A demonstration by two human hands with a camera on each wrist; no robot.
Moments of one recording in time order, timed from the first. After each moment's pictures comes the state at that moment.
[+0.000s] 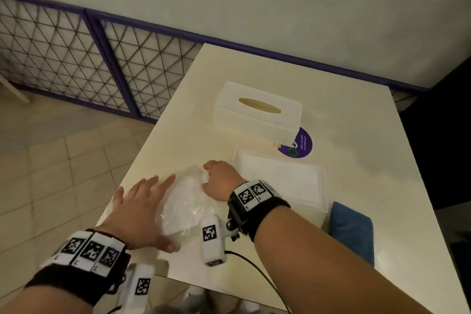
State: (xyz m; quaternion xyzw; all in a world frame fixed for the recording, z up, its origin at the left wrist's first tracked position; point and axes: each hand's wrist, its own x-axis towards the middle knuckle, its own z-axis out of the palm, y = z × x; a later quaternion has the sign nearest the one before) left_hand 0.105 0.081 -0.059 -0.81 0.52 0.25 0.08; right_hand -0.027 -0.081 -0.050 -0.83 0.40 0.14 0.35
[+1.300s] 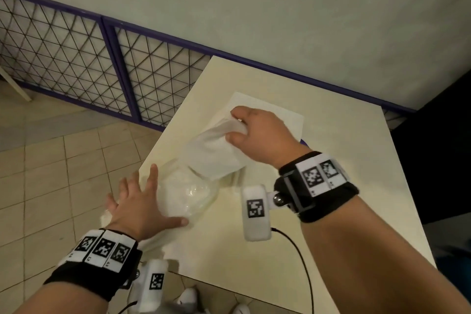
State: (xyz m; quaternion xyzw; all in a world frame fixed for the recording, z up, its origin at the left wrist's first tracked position) left_hand 0.102 0.091 -0.049 -0.89 0.38 0.23 -0.05; right_hand -0.053 -0.087 0.108 -0.92 0.34 -0.06 0.19
